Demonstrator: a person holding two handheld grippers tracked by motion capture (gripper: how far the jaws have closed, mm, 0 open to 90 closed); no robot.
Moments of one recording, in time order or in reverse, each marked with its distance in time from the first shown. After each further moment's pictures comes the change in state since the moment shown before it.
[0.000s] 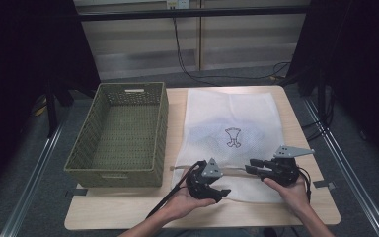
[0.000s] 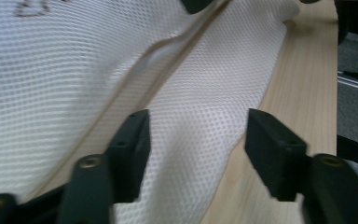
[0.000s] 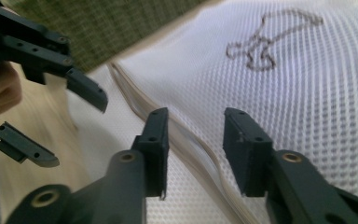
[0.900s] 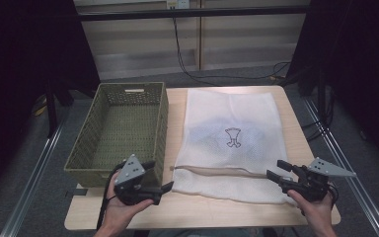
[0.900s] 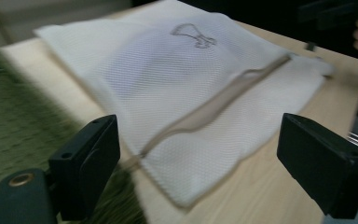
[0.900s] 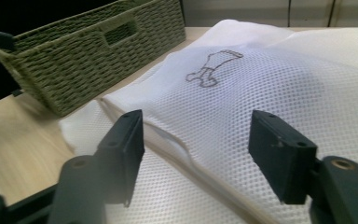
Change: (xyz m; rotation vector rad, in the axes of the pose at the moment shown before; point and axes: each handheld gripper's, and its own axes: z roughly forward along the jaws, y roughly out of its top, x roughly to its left) left arm 0.022 -0.076 -0.159 -0.287 0.295 -0.163; right arm 0.011 -0.025 -0.065 -0.212 -0.147 0.058
